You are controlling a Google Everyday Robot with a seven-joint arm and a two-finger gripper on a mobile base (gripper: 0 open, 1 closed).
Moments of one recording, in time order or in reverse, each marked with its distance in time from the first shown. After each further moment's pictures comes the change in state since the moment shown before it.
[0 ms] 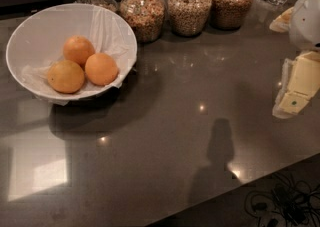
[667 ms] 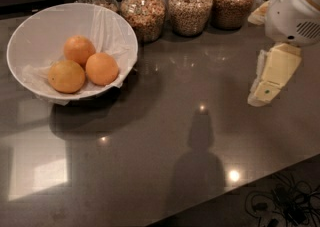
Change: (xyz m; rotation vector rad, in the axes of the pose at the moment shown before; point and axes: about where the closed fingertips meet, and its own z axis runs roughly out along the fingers) arm -0.036 -0.017 0.012 0.019 -0.076 -0.044
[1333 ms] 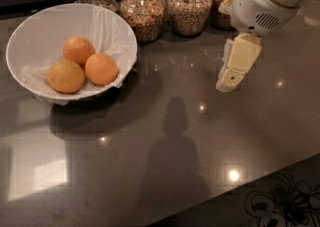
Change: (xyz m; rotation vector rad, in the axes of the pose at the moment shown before) arm -0.053 -0.025 0.022 0.028 -0.080 -0.057
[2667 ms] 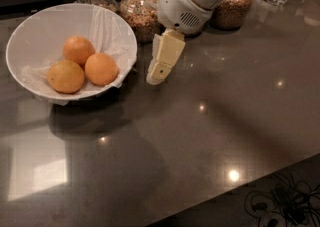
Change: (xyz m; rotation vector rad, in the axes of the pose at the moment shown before) arm -0.142 0.004 0.049 -0.081 -0.323 -0.194
